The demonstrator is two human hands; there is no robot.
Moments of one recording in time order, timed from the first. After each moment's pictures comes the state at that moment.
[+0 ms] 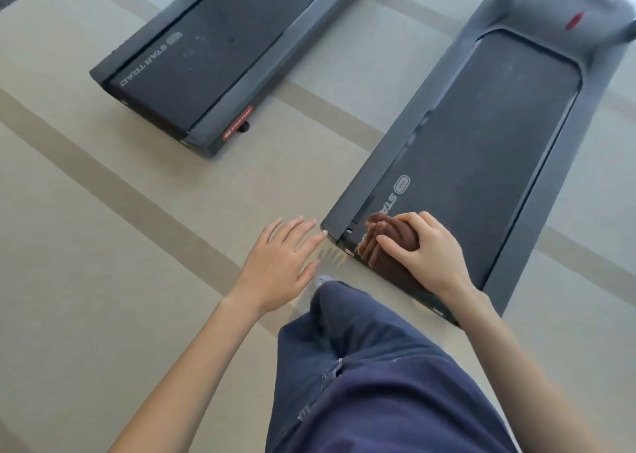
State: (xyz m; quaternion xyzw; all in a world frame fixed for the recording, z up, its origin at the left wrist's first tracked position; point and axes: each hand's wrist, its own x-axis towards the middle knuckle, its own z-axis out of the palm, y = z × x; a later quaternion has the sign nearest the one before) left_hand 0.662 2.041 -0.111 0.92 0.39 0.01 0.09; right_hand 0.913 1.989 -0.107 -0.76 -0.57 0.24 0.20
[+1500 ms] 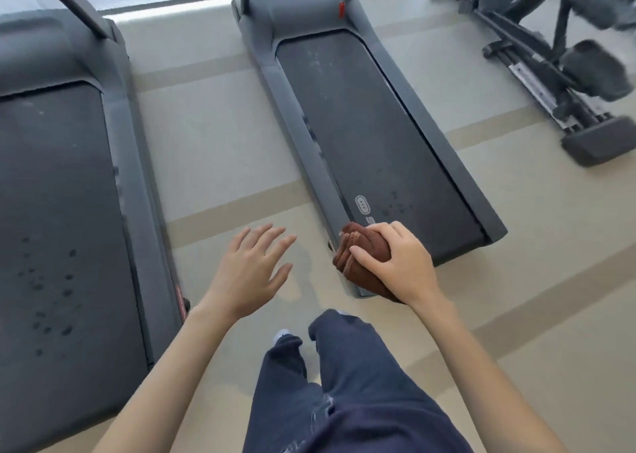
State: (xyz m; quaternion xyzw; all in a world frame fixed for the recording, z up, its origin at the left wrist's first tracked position) left_hand 0.651 2.625 -0.109 0.99 -0.02 -0.05 0.13; right_hand 0.742 2.385 -0.097 -0.94 -0.17 0.10 0.28
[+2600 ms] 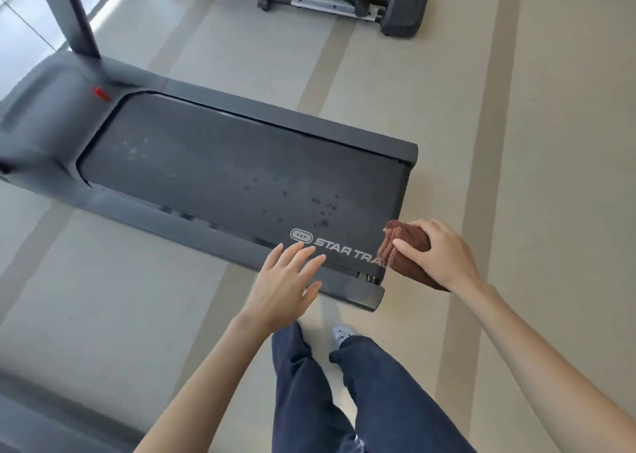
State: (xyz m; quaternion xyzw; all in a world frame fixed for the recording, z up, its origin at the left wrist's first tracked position) left_hand 0.979 2.549 -0.160 0.87 -0.48 -0.09 0.07; right_hand 0.872 2.277 -0.171 -0.92 0.26 0.02 0.29
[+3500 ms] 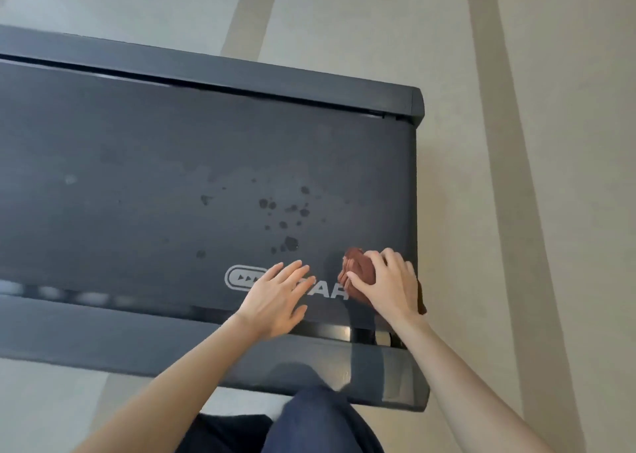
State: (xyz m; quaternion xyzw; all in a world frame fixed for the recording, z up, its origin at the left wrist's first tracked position) left_hand 1.154 2.441 -0.715 0.75 -0.64 -0.15 -0.02; right_hand 1.001 2.255 -0.726 -0.93 0.35 0.04 0.14
